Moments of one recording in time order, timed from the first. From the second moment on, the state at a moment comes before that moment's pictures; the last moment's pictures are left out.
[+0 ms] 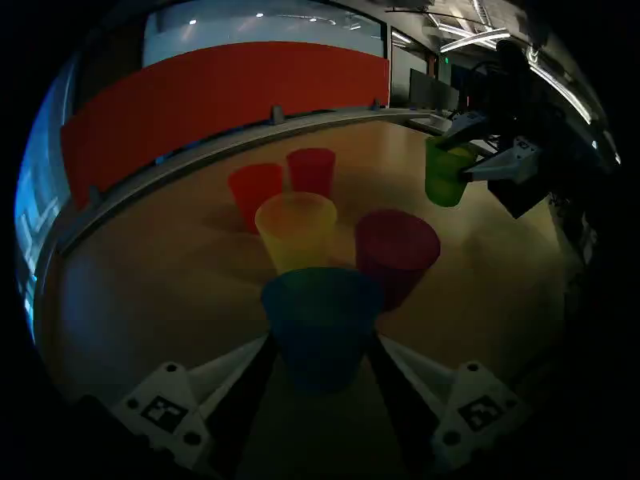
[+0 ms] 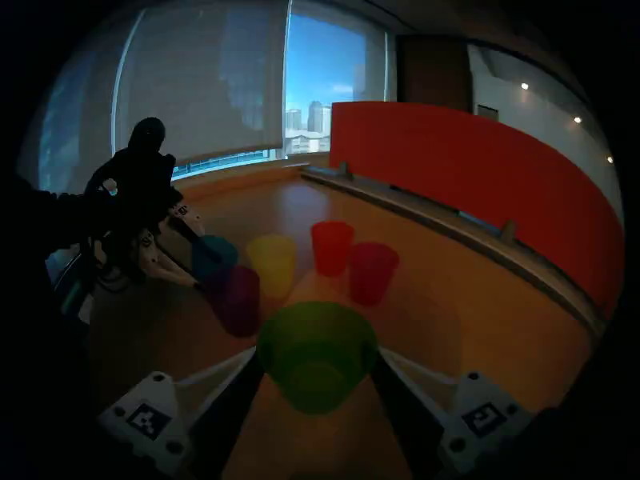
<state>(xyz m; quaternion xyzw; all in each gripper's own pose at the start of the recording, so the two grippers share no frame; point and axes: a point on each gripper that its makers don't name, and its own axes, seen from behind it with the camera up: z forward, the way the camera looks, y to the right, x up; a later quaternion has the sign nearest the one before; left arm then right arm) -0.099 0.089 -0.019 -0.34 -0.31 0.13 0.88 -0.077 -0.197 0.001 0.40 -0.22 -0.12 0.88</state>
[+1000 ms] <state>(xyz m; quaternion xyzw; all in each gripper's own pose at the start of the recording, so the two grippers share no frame) -0.120 0.073 -0.039 -0.33 -0.35 0.14 0.86 -0.092 -0.200 0.000 0.40 -0.23 -0.12 0.88</state>
